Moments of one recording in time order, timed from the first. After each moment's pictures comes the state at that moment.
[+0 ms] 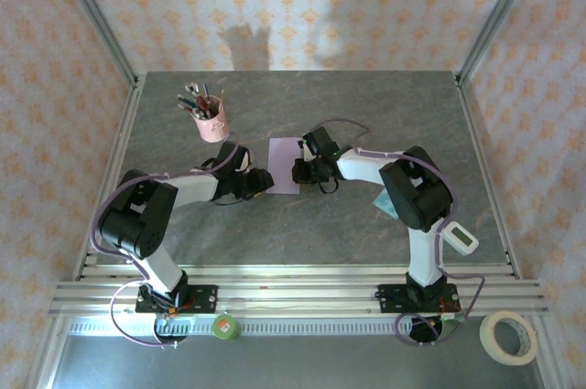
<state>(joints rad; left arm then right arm) -0.35 1.67 0.76 -0.05 0.39 -0.82 0.61 1.98 1.18 -0.20 -0.28 0.51</state>
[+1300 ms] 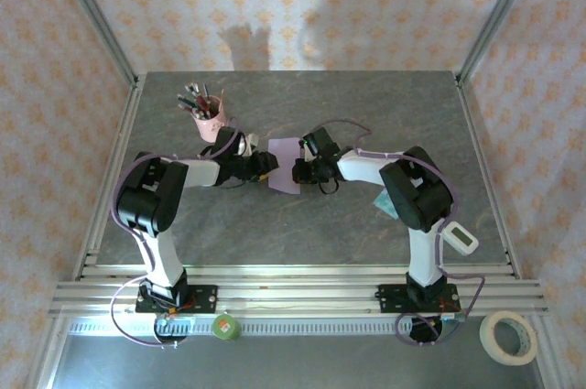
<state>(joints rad) -0.26 1.85 0.89 0.14 0.63 -0.80 0.61 1.97 1.16 -0.18 -0.28 0.53</state>
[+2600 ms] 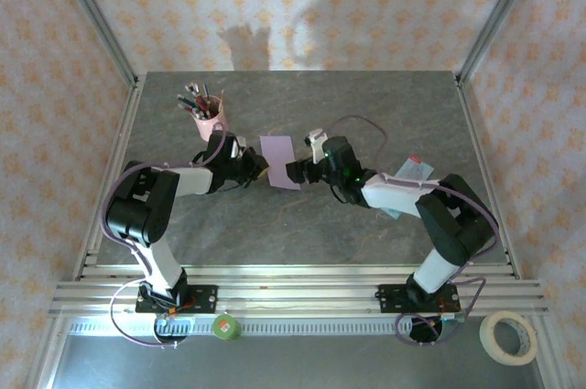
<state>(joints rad) -0.24 1.75 0.78 0.24 0.57 -1.10 0.66 1.63 0.80 0.31 -0.13 0.21</state>
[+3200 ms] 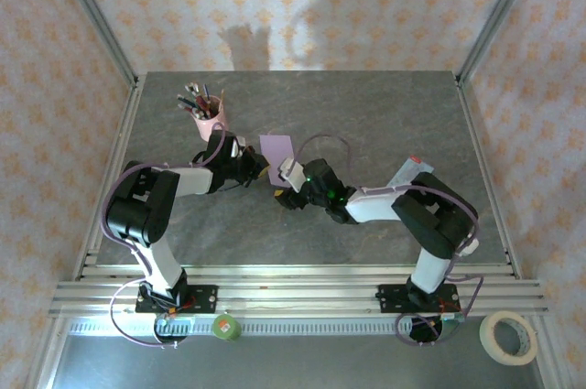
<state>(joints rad) -0.24 1.75 0.78 0.25 0.56 -1.14 0.81 1.75 0.75 0.43 -0.08 -0.19</state>
